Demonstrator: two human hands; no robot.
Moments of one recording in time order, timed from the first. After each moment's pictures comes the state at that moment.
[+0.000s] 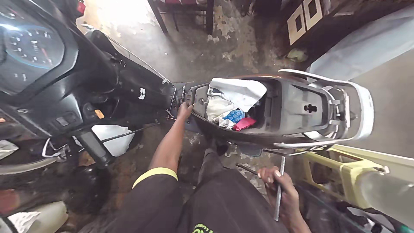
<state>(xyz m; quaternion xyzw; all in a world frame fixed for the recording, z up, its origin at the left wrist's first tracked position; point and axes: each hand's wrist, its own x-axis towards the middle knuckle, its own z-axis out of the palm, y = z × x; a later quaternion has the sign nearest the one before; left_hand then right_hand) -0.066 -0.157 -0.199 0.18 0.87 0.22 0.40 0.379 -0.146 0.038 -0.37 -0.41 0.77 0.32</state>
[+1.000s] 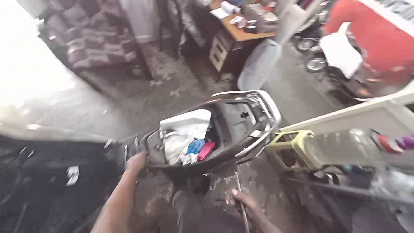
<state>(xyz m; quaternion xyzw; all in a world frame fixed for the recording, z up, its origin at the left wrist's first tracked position) -0.073 -0.117 -0.151 0.47 0.81 -0.15 0.33 0.381 -0.161 0.047 -0.45 -0.36 0.76 0.30</state>
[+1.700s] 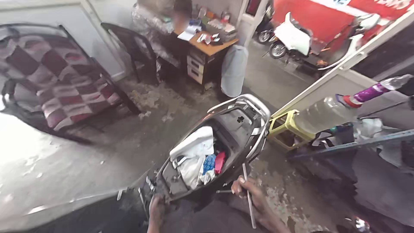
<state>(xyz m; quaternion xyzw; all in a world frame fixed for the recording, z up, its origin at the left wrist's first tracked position) -0.099 -0.166 -0.176 0.12 0.60 0.56 0.55 0.261 -0.144 0.081 -0.42 -0.30 0.69 0.51</state>
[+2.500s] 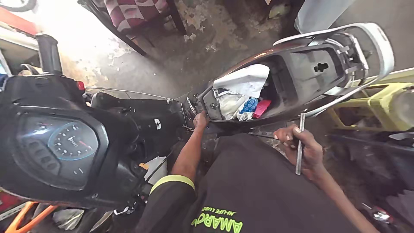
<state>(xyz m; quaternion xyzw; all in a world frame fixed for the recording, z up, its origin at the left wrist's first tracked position) -0.092 -0.131 -0.168 0.42 0.81 -0.07 0.41 0.240 -0.127 0.079 -0.41 -0.36 0.71 0.45</state>
